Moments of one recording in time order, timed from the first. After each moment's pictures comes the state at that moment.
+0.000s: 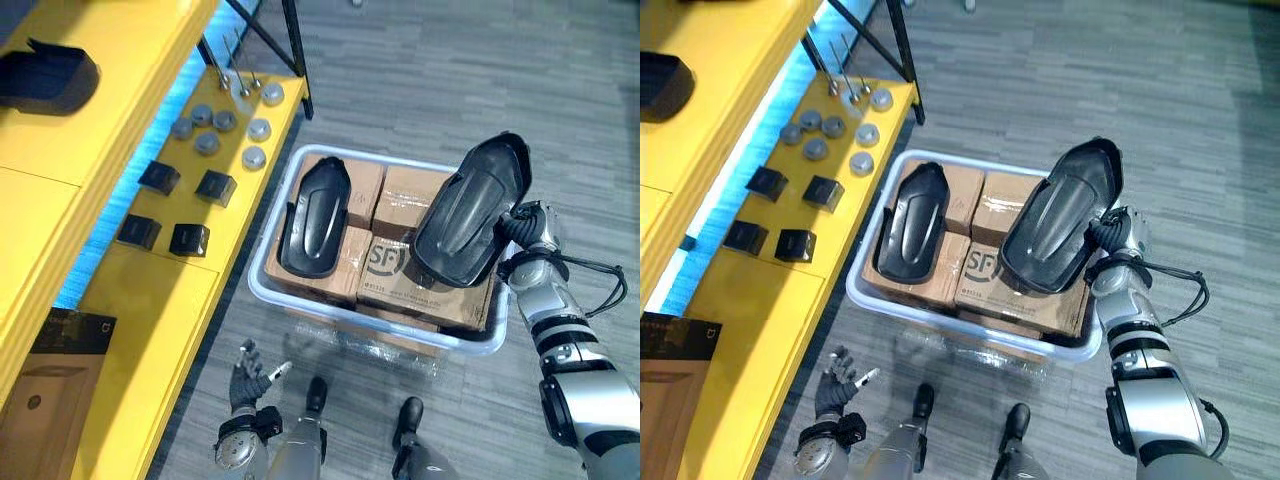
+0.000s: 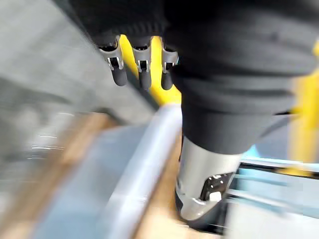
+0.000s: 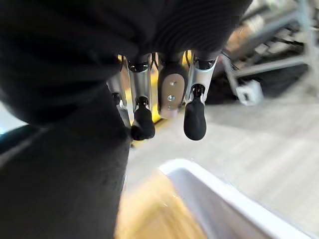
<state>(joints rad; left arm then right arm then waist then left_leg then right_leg) 0.13 0.03 -0.10 0.06 -0.25 -0.17 0.34 -0.84 -0.54 0.00 0.80 -0.45 0.09 -0.40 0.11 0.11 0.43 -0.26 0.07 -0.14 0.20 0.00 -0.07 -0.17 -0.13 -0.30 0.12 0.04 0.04</state>
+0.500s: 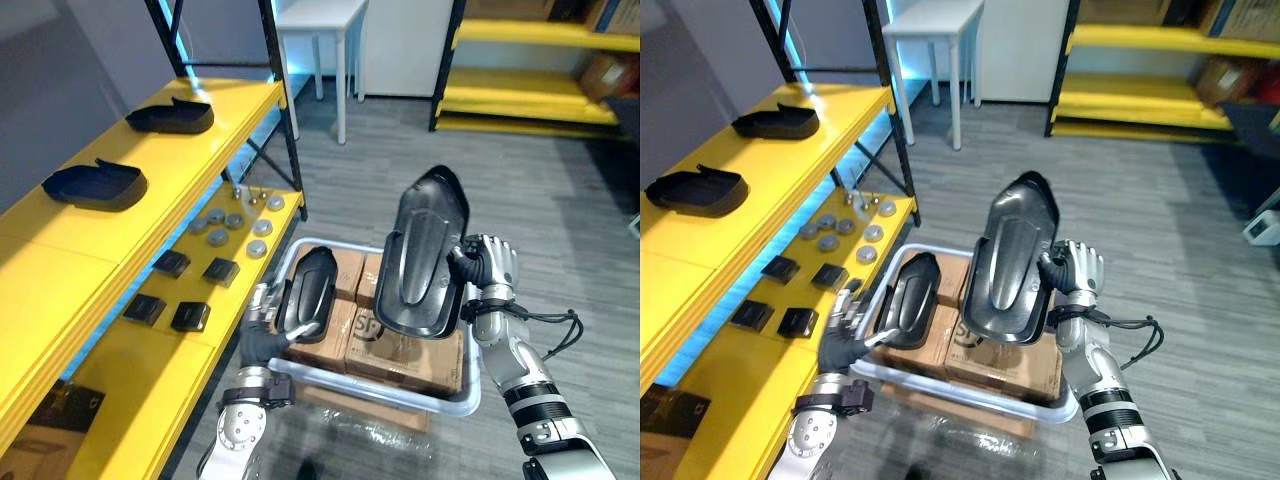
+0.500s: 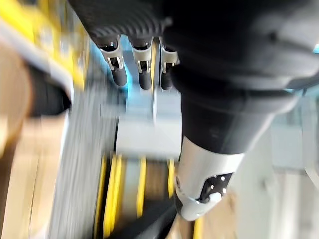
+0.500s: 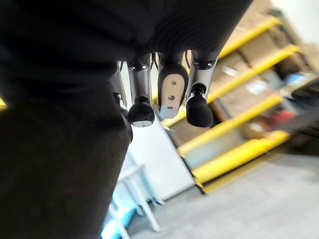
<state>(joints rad) -0.06 0.21 -0.34 -0.12 -0.37 -0.13 0.16 -0.54 -0.42 0.12 0.33 -0.72 0.08 -0.37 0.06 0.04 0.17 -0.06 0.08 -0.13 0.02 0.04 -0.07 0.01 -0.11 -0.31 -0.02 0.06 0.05</state>
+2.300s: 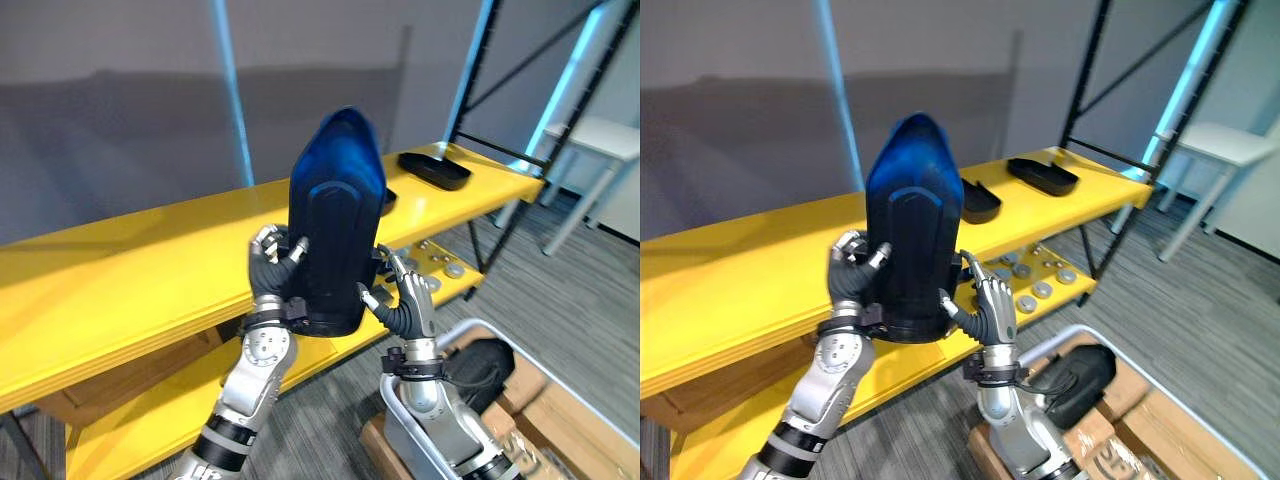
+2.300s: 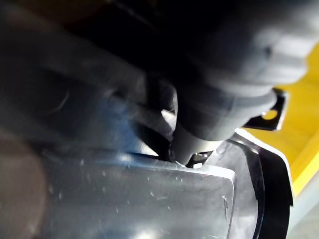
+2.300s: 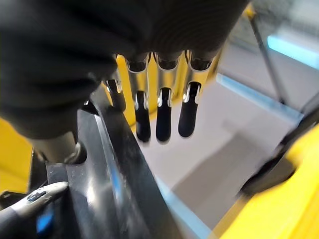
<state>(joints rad) -0.39 0.13 -0.22 -0.10 -0.07 -0.08 0.61 -0.14 -0.17 0.36 -0.06 -0.53 -0.13 -0.57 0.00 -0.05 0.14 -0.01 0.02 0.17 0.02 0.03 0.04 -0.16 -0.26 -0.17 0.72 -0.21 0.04</state>
